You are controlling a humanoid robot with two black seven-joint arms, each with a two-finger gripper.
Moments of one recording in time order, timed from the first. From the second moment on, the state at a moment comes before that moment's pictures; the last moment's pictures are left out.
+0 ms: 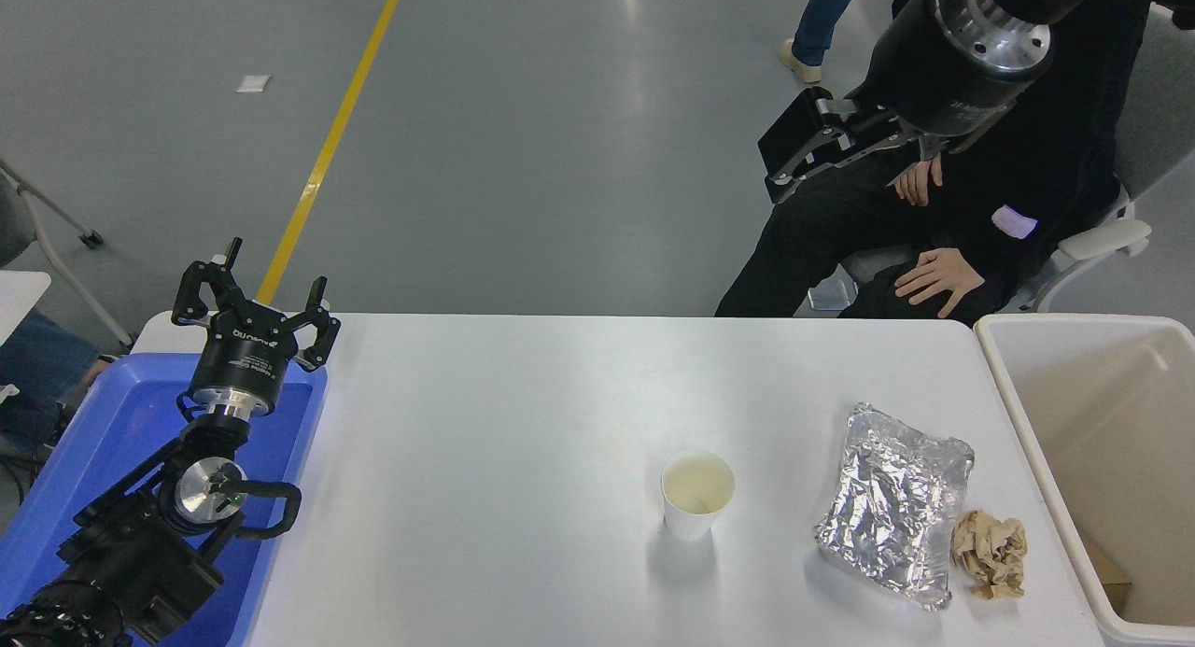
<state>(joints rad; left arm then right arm) -0.54 0.25 -0.94 -0.52 0.01 -0.56 -0.50 2.47 -0.05 -1.51 1.23 -0.22 0.79 0.45</state>
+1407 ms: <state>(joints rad) -0.54 0.25 -0.94 -0.52 0.01 -0.56 -0.50 1.72 0.00 -1.18 0.95 -0.22 0.79 0.21</state>
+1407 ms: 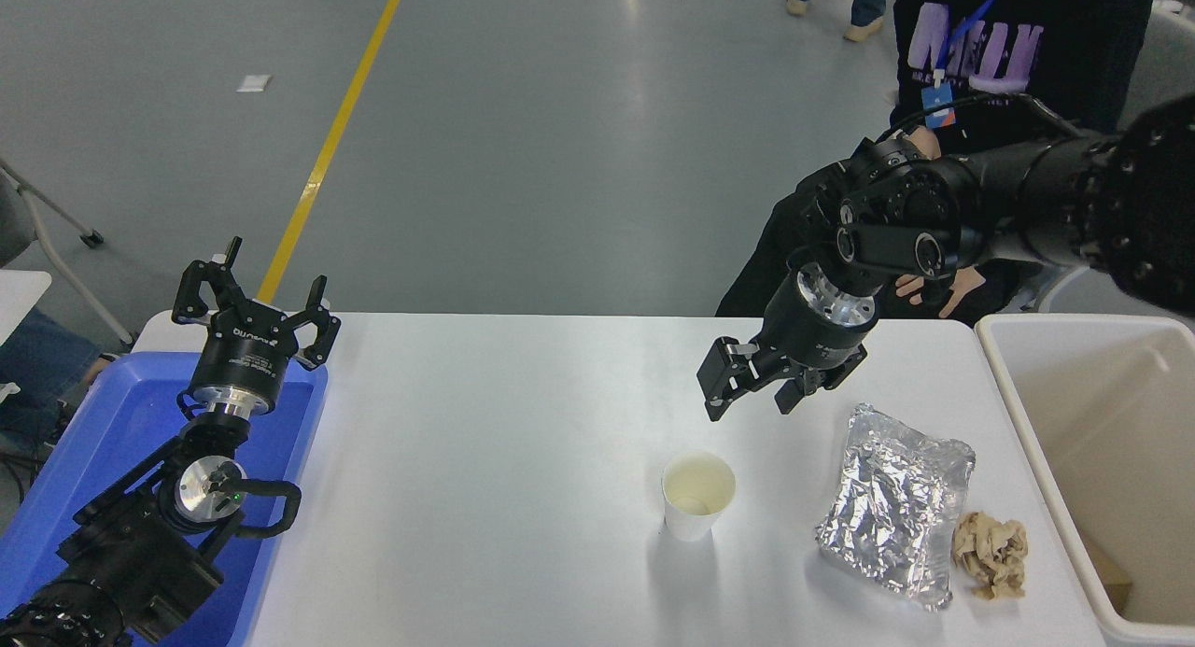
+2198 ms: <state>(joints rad) -0.54 0.25 -0.94 -0.52 0.01 -0.56 -0.50 1.56 0.00 -1.05 0.92 -0.19 0.74 0.04</state>
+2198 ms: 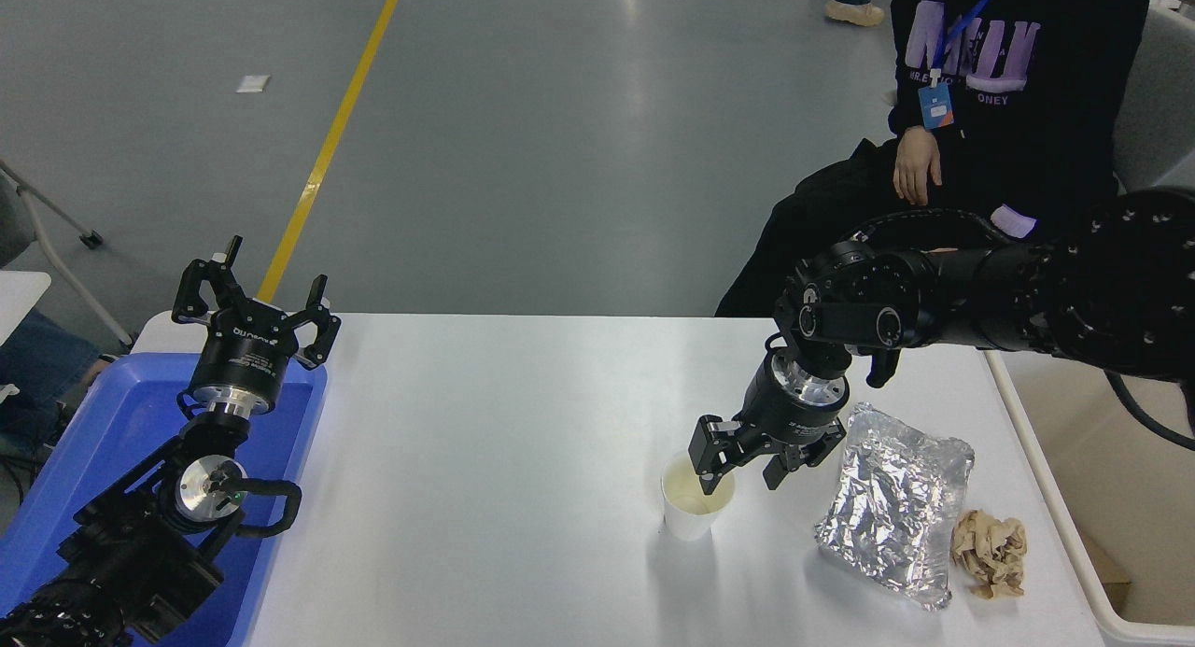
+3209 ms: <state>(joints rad) -0.54 0.25 -0.94 -0.52 0.01 -0.56 -0.50 1.49 0.00 -1.05 0.91 -0.19 0.55 0.04</state>
